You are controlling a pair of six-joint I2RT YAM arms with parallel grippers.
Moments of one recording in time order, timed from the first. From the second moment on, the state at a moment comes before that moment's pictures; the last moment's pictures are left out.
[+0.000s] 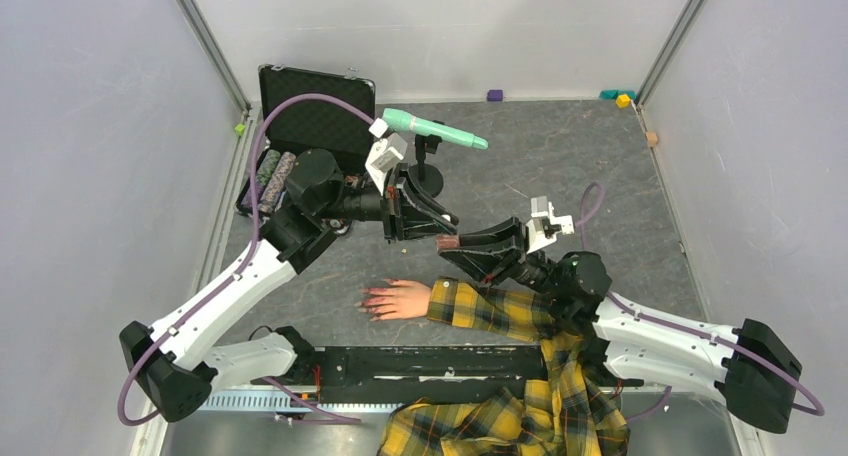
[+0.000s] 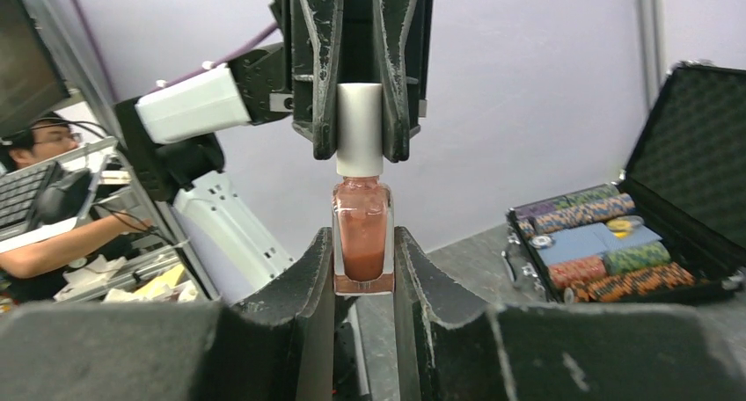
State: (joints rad) left arm -0.71 1.09 1.08 0.11 0.93 -0.43; right arm 0.97 0.91 0.40 1.03 -0.21 0.49
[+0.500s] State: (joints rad) left arm -0.74 1.04 1.05 0.20 0.95 -0.42; right arm 0.97 0.91 0.38 1.15 -0.29 0.52
